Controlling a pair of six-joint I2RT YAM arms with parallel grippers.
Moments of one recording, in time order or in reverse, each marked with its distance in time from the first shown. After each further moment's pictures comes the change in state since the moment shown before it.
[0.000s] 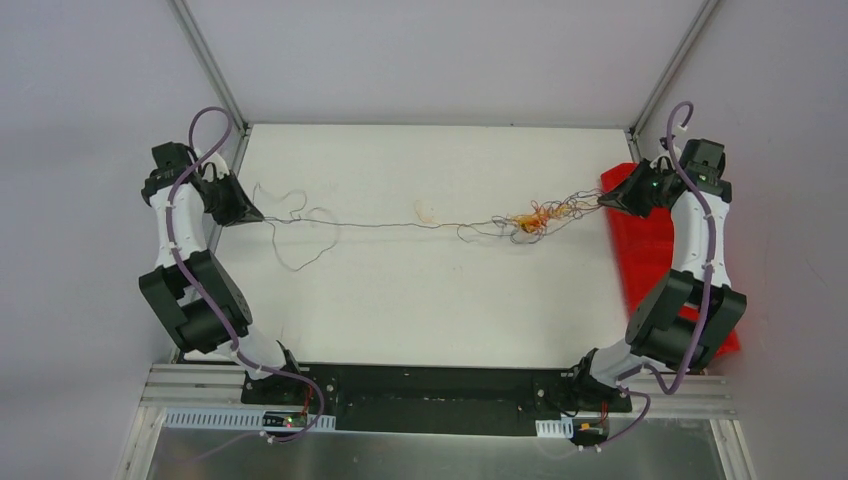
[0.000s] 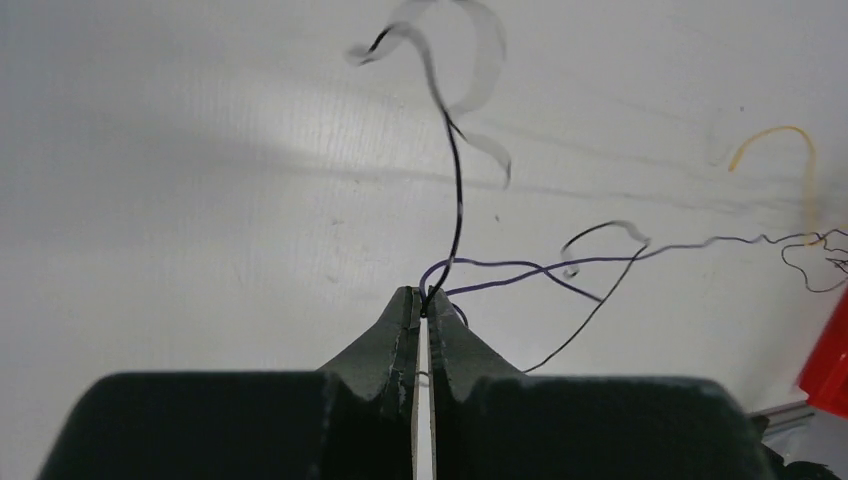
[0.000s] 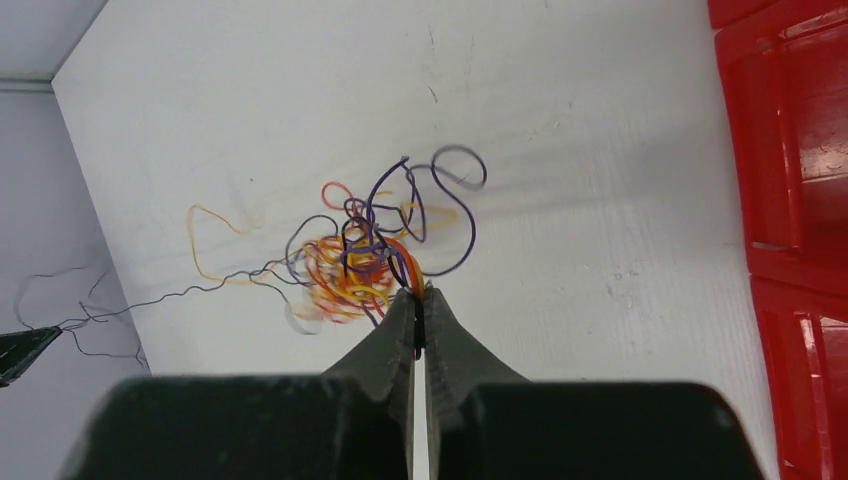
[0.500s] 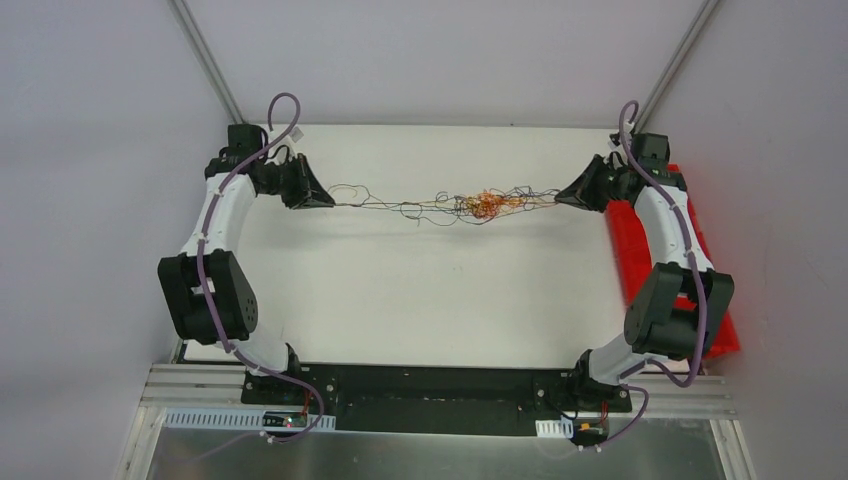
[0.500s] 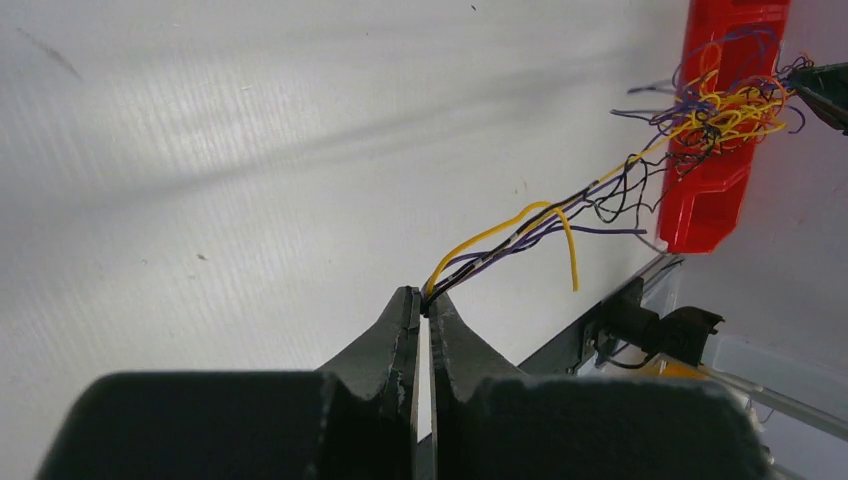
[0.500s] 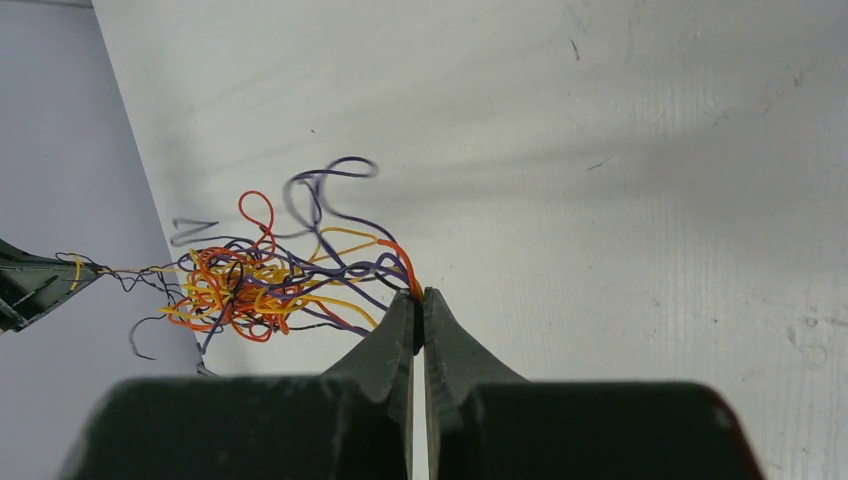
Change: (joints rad) left arm -0.337 0.031 0.001 0.124 0.197 -0.214; right arm 0.203 0.043 -0.040 0.122 -0.010 0.154
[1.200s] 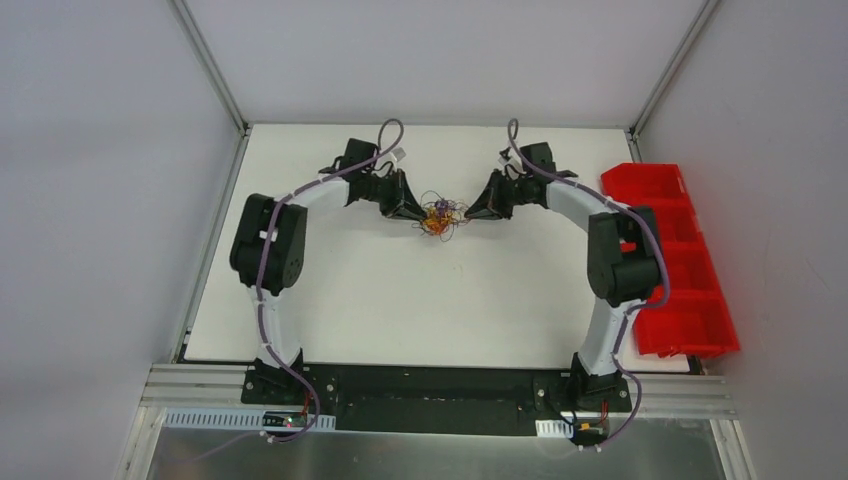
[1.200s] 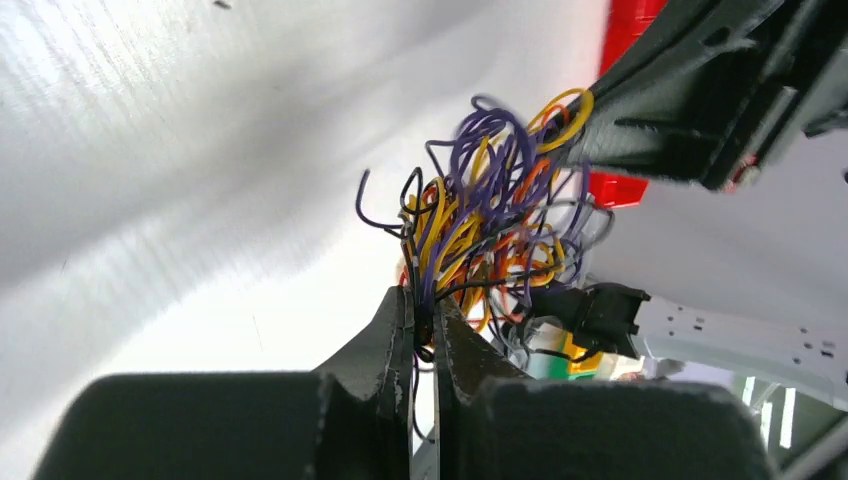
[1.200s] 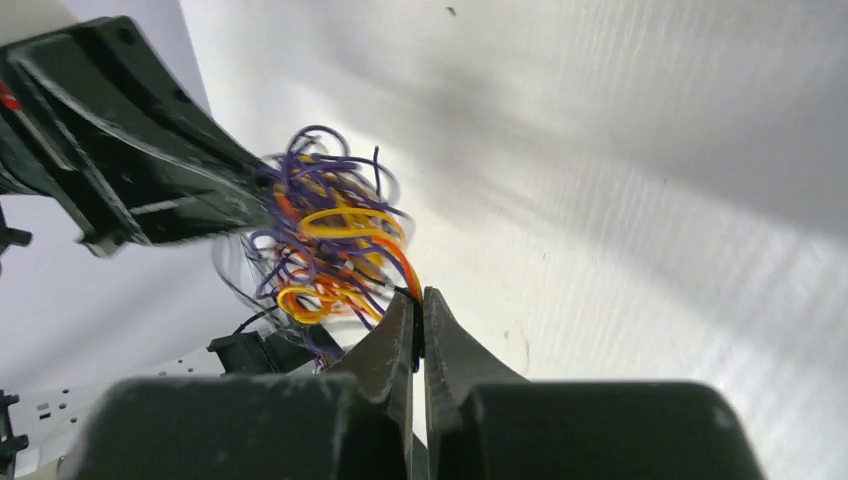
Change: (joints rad) left arm -0.463 0.449 0.024 0.533 0.104 -0.420; right arm 0.444 0.419 0.031 0.344 -0.154 0.214
